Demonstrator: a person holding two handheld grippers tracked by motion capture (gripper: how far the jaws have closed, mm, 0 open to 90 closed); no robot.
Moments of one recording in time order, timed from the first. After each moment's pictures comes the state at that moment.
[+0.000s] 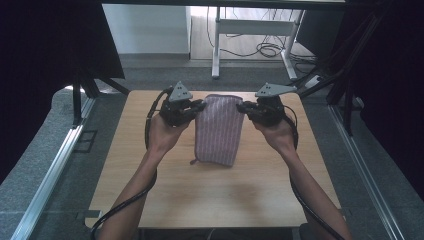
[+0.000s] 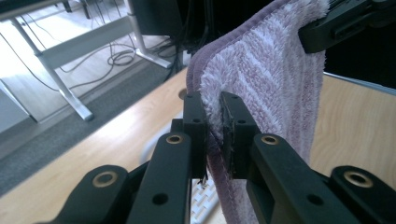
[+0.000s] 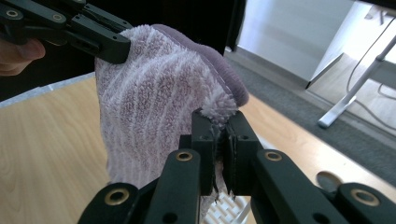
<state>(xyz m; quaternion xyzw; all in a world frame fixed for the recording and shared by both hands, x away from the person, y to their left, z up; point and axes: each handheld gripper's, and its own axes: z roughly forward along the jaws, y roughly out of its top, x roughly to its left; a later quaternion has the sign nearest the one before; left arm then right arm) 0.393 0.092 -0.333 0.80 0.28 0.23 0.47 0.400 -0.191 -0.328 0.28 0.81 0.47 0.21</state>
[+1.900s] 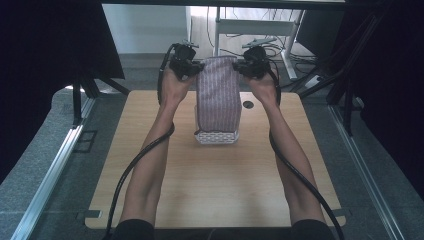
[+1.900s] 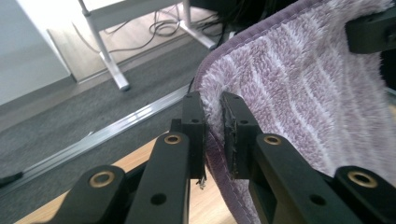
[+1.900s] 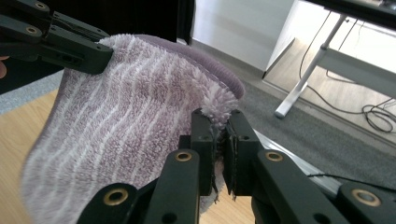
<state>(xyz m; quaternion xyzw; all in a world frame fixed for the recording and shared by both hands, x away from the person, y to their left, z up) 0.537 0.079 -0.305 0.79 0.40 0.24 0.40 0.536 -0.161 -0.293 0.35 0.79 0.43 0.25</state>
